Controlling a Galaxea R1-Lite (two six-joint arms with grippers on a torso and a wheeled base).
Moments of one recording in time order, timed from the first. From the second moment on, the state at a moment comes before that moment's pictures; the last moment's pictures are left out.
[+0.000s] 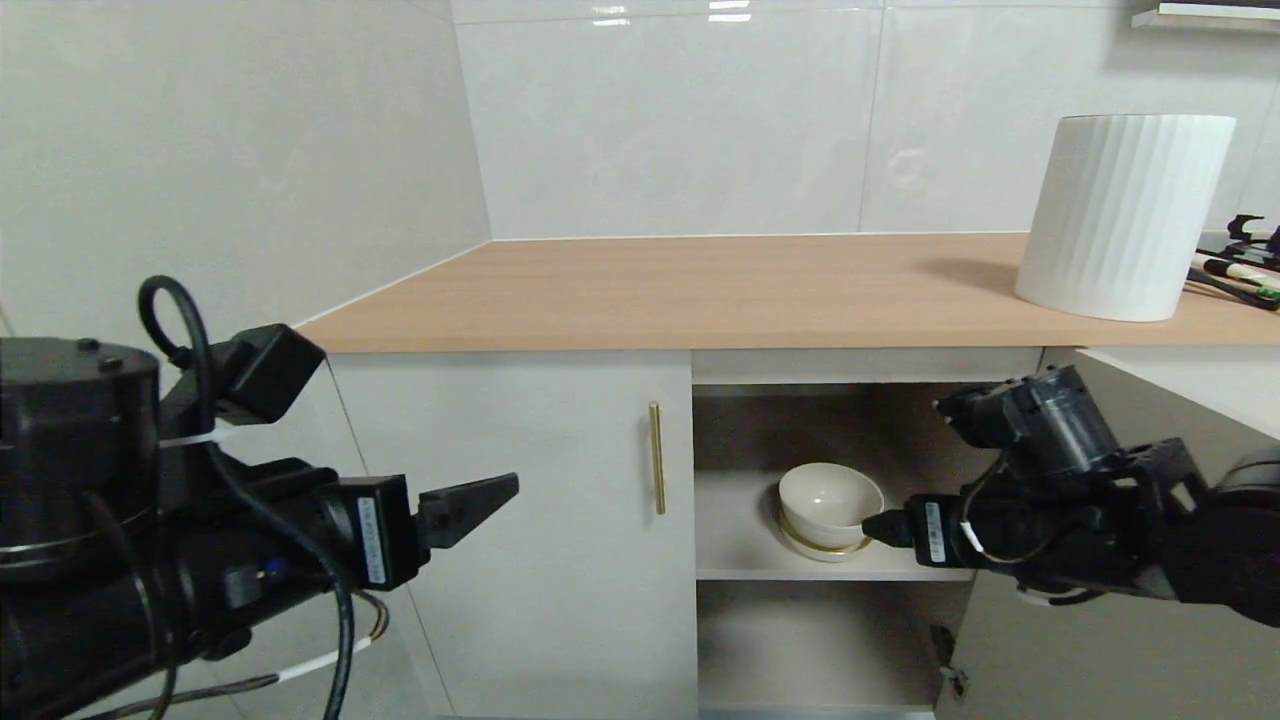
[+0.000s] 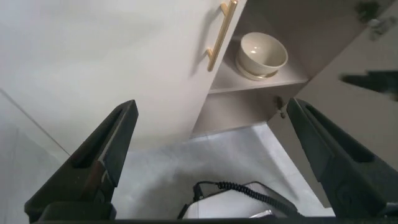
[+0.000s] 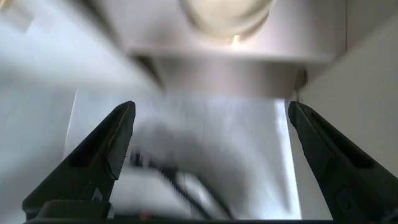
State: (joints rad) left arm -0.54 1.27 -0.65 -0.20 0.13 -0.35; right arm 0.52 1.67 -0.82 -0.09 -0.23 0.40
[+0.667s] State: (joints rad) left arm -0.53 1.20 -0.57 -0.21 0.11 -0.42; right arm 0.58 1.34 -0.65 0.05 -0.13 0.40
